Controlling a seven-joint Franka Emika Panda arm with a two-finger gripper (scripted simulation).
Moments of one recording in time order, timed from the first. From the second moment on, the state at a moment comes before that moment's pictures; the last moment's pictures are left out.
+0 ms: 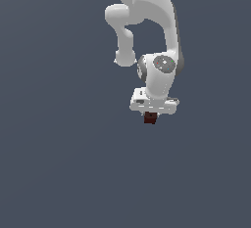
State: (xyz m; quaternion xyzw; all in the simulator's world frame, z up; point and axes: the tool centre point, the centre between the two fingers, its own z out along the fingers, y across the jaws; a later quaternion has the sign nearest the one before) arm -0.037 0.120 0.091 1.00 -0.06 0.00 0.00
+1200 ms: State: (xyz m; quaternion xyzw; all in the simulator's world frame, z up) arm -0.040 0.236 0.258 1.00 -0.06 0.00 0.00
